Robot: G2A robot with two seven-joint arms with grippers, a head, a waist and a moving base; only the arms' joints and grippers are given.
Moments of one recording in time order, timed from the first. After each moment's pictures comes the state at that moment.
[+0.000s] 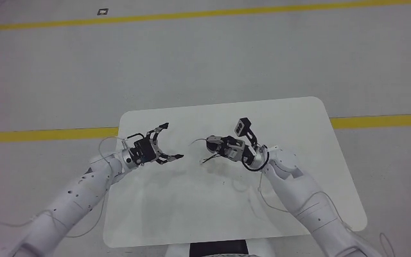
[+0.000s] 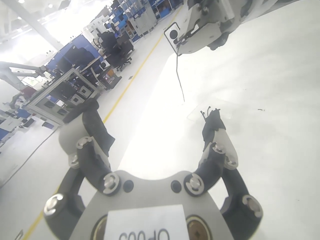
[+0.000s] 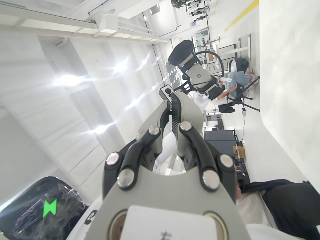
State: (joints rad) left arm 1.04 -0.78 -0.70 -1.26 1.57 -0.32 0.91; right arm -1.26 -1.29 1.07 -1.34 0.68 -0.04 0.88
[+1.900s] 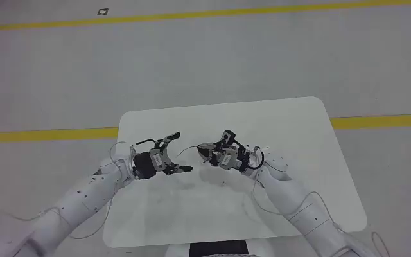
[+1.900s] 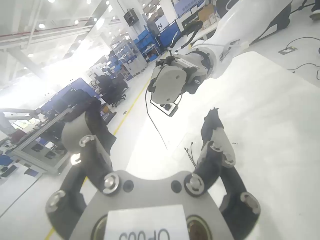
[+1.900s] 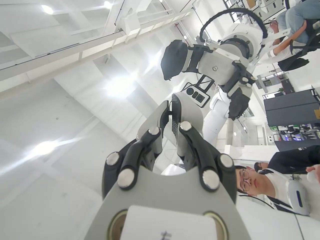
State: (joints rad) left arm 0.99 -0.79 -0.55 -1.28 1.57 -0.23 1.14; right arm -1.27 -1.32 1.00 -1.32 1.01 0.21 0.98
